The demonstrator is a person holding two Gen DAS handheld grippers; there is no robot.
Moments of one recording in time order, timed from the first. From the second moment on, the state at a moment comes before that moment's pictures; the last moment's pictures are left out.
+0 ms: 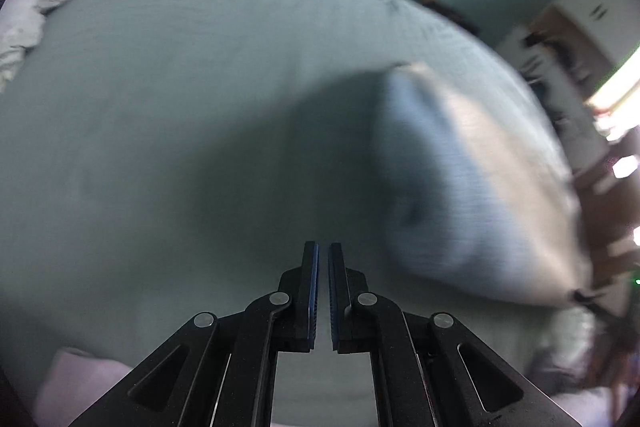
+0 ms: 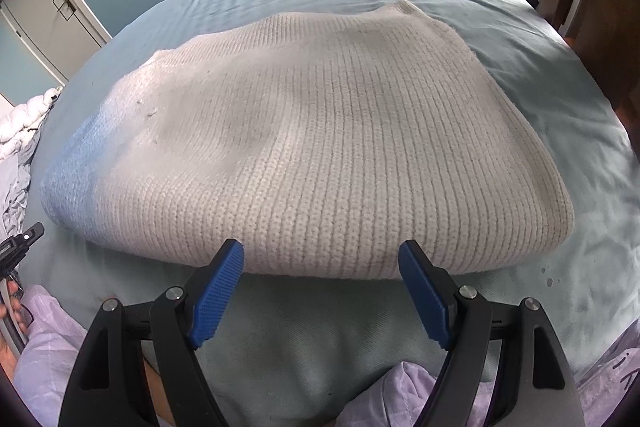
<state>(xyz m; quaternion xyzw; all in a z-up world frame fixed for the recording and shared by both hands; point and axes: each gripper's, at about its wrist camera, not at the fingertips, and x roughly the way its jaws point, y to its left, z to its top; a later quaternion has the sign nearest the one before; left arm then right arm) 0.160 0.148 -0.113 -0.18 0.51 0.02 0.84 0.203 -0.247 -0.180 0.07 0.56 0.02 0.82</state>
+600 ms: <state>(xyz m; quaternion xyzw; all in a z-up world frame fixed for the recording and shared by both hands) 0.179 0.132 -0.137 0.08 0.54 0.06 0.83 0.202 -0.245 -0.180 0.07 0.56 0.02 0.83</state>
